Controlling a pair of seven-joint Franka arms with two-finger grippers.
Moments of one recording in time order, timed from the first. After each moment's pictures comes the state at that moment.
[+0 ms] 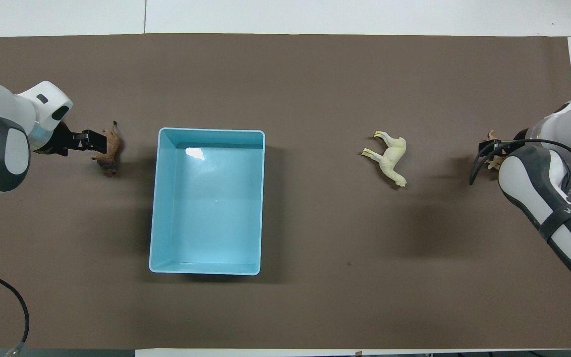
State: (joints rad) left arm 0.07 0.30 -0.06 -1.86 -0.01 2.11 0.03; right arm -0.11 0.31 -0.08 -2.02 -0.04 2.38 -0.06
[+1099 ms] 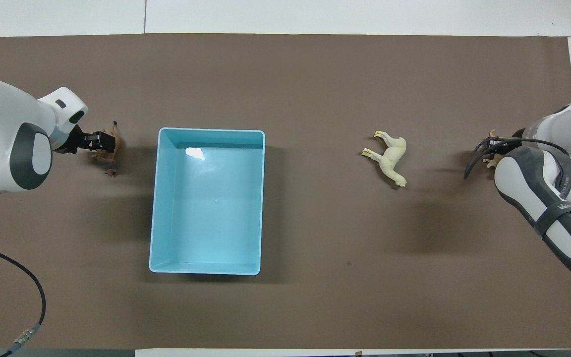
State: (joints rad) left arm 0.07 0.38 -0.05 -1.87 0.04 2.24 0.04; right arm -0.12 0.34 -0.08 -2.02 -0.04 2.44 0.02
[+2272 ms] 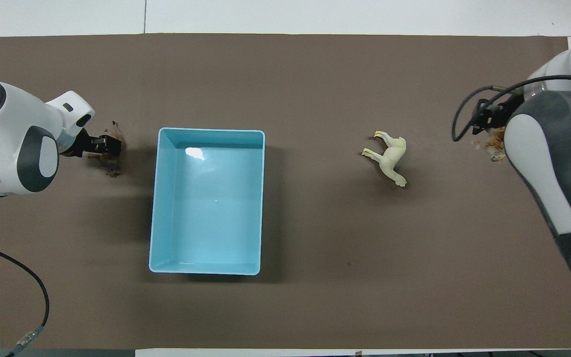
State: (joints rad) left arm 0.07 0.38 -0.07 -1.89 0.04 2.24 0.03; right arm 0.15 0.20 -0.06 -1.56 -0.03 1.70 0.46
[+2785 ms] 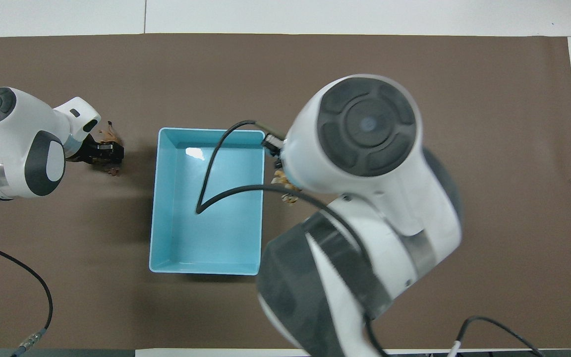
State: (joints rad) left arm 0.06 0.37 -0.07 -1.92 0.04 2.24 0.00; right arm 0.70 0.24 -0.05 -1.44 0.05 1.82 1.20
